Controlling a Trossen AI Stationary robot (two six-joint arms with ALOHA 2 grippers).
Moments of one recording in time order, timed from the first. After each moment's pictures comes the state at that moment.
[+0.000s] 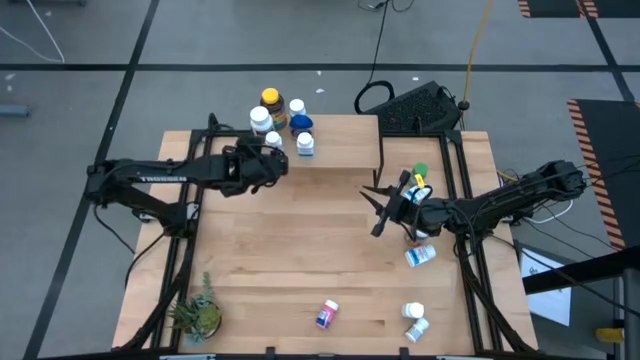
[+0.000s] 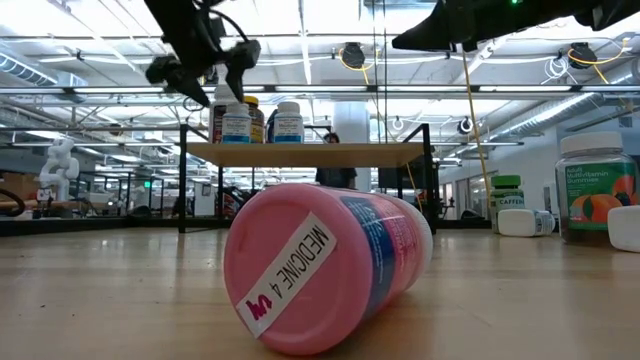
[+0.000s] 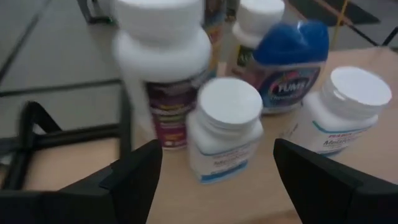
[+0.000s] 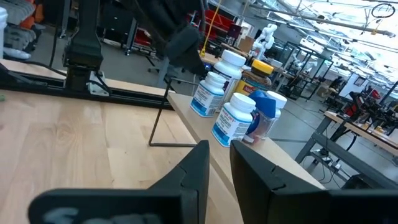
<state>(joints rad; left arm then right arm) 0.16 1.33 1.07 -0.67 -0.88 -0.90 0.24 1.15 0.52 0.57 0.76 -0.32</state>
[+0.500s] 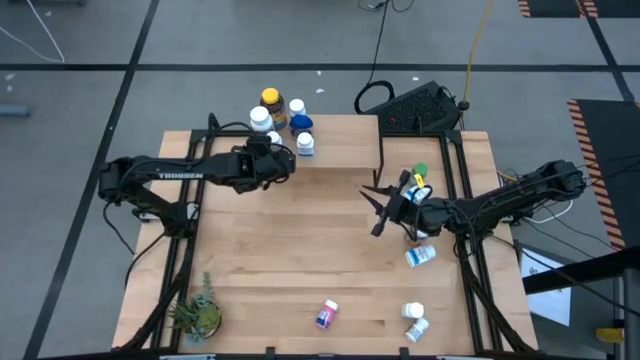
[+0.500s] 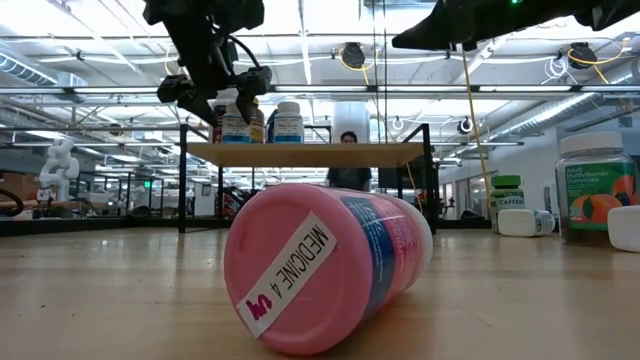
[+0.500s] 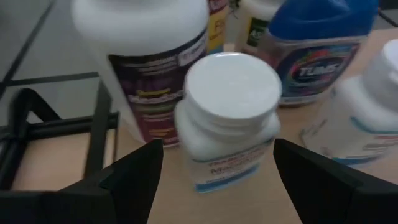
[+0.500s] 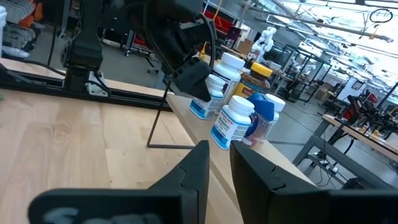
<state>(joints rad) 0.21 1.43 1.07 -0.62 -0.86 -0.90 0.24 1.15 0.52 0.57 0.76 -0.34</state>
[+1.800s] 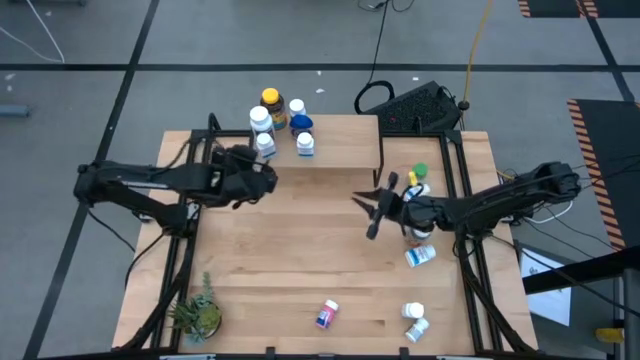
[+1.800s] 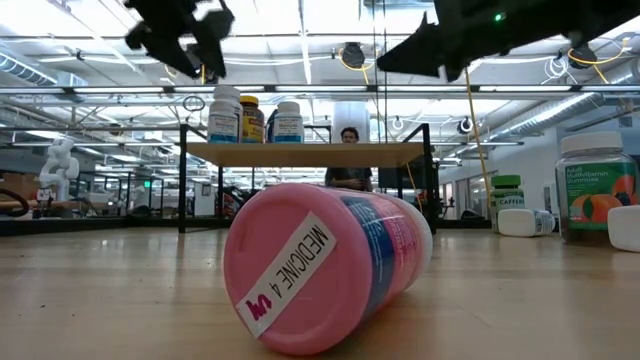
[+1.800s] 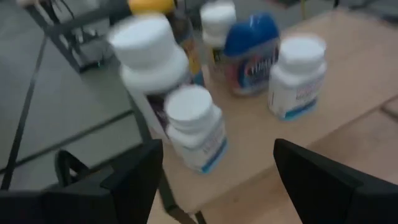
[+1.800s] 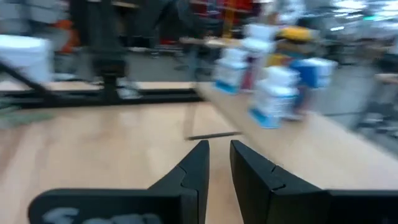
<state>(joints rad) -0.01 1.20 1.07 -0.82 -0.97 -0.69 0.17 1.24 0.53 0.57 0.57 -0.05</state>
